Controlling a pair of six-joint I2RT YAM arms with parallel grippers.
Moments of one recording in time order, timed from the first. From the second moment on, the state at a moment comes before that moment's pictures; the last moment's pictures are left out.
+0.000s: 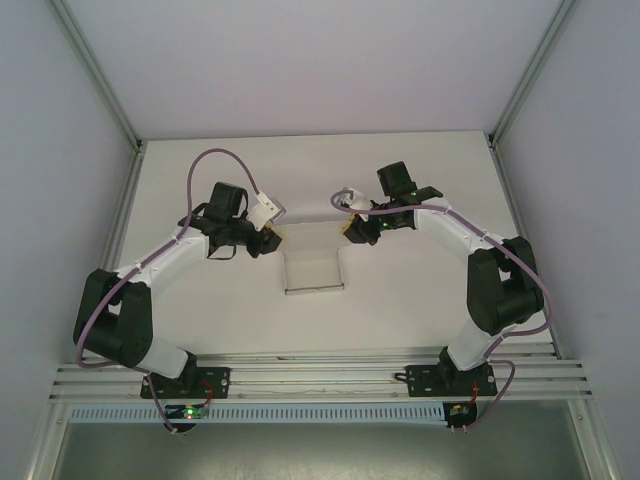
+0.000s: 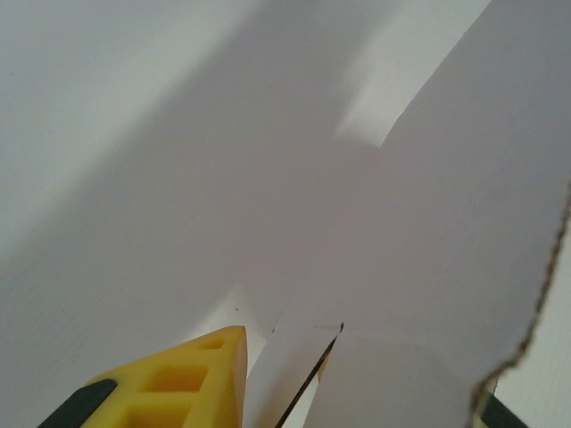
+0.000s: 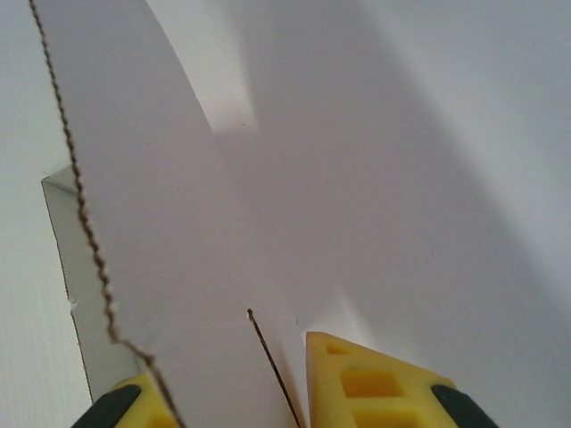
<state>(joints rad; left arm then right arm) -0.29 1.48 0.96 -0.40 0.57 0.35 0.34 1.68 1.20 -0.59 -0.65 -0.63</state>
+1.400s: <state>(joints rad) -0.71 1.59 1.00 -0.03 -0.54 -0.65 0.68 1.50 0.71 0.44 0.33 0.47</state>
